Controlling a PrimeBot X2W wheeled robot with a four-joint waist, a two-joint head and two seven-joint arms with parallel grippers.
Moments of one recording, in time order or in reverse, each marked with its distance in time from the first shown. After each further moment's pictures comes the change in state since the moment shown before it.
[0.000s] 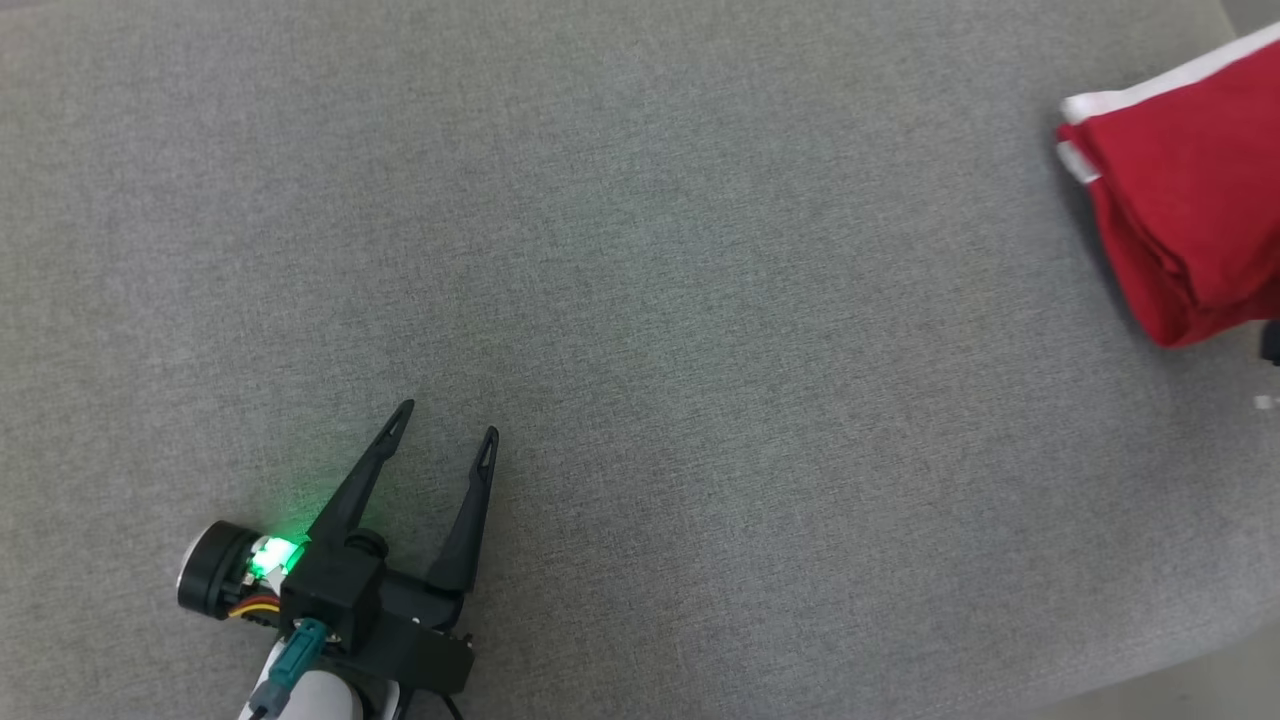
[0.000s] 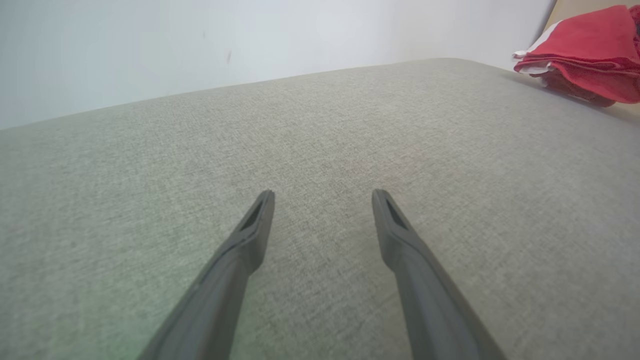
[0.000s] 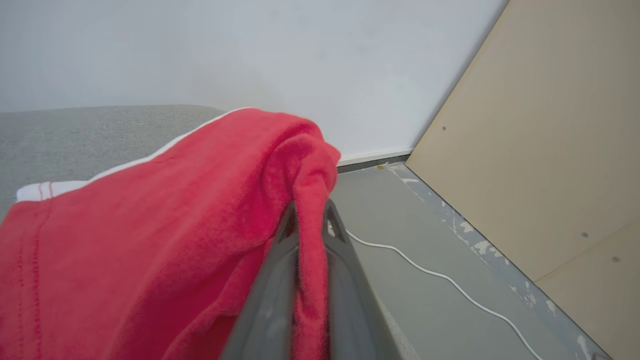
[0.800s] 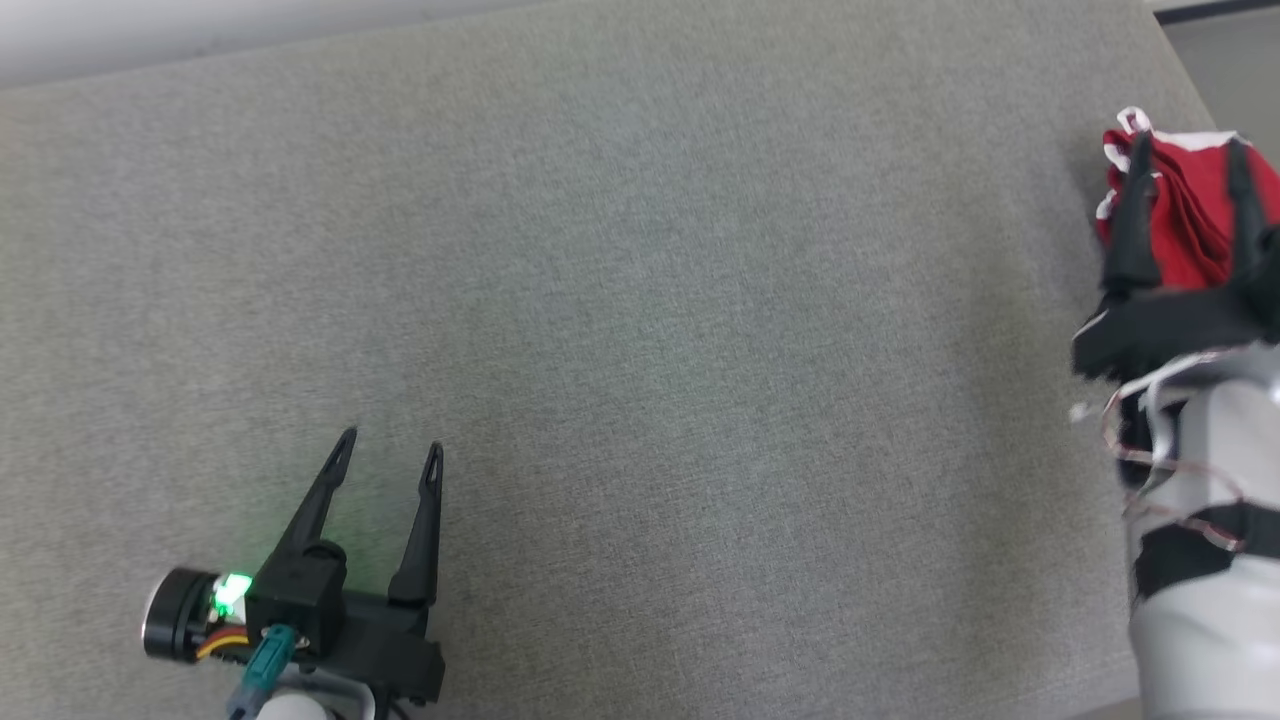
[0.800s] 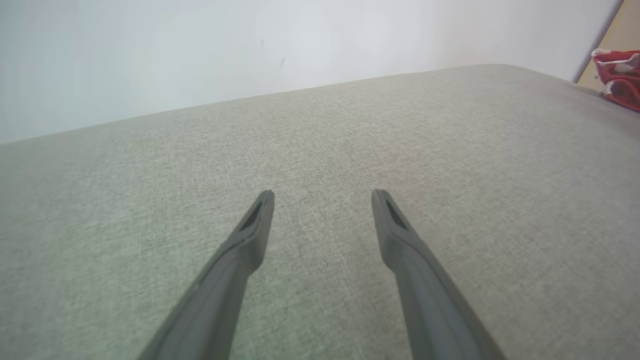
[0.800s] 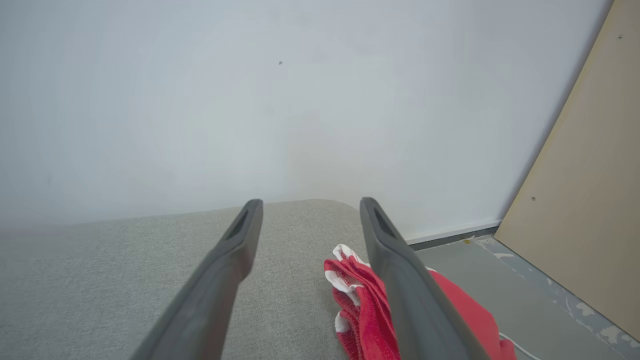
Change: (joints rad) left arm 0.039 -0.041 0.098 0.014 0.001 0.023 0.004; right arm 0.191 0.246 0.174 -0.451 0.123 0.000 0.000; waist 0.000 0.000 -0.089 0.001
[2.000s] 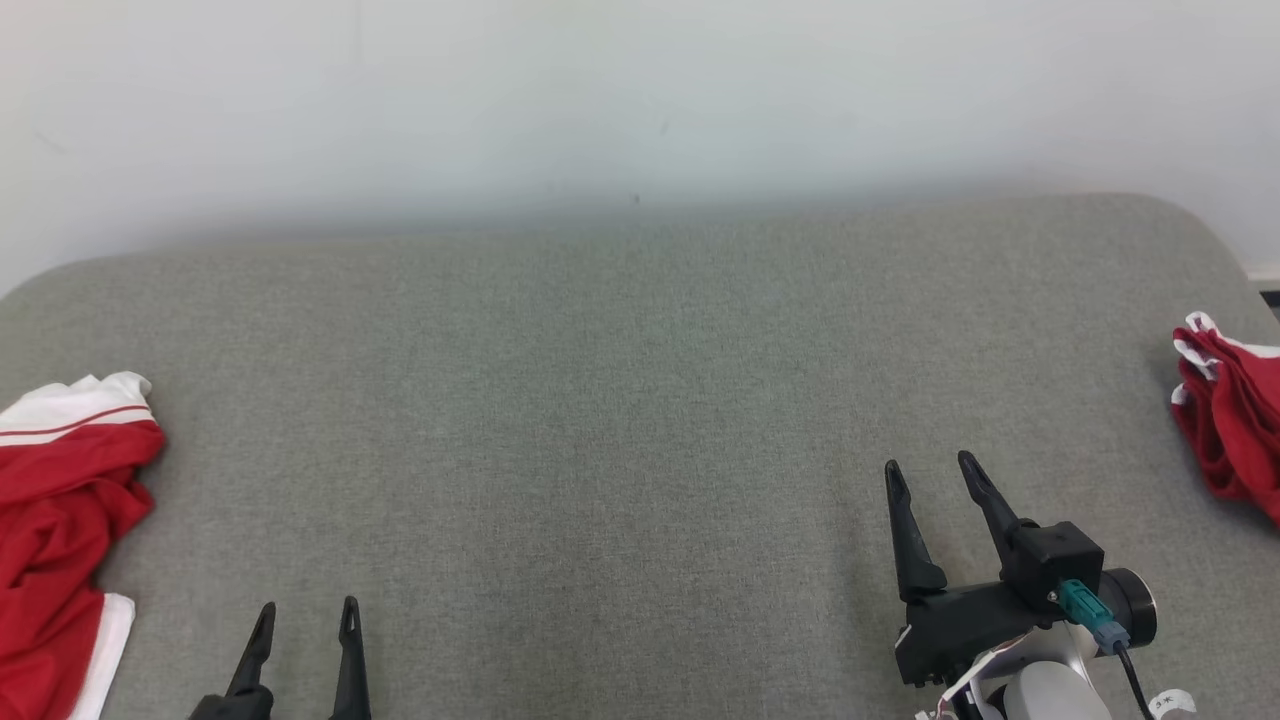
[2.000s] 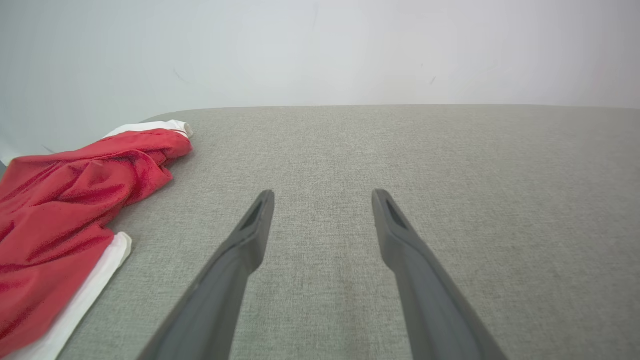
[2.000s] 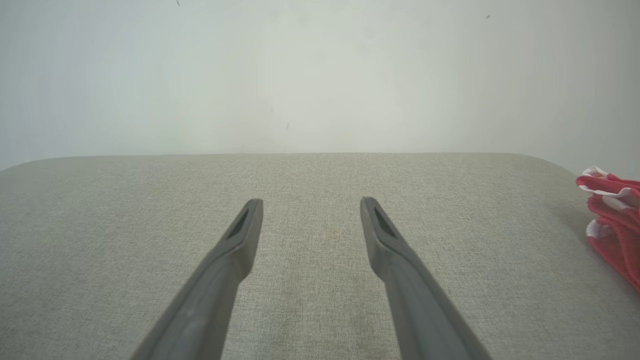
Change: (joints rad) left arm 0.211 -0.069 0.183 0.058 -0.021 0.026 0.000; right arm 0.463 0.121 0.285 -0.111 0.083 0.000 0.000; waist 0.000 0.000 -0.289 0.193
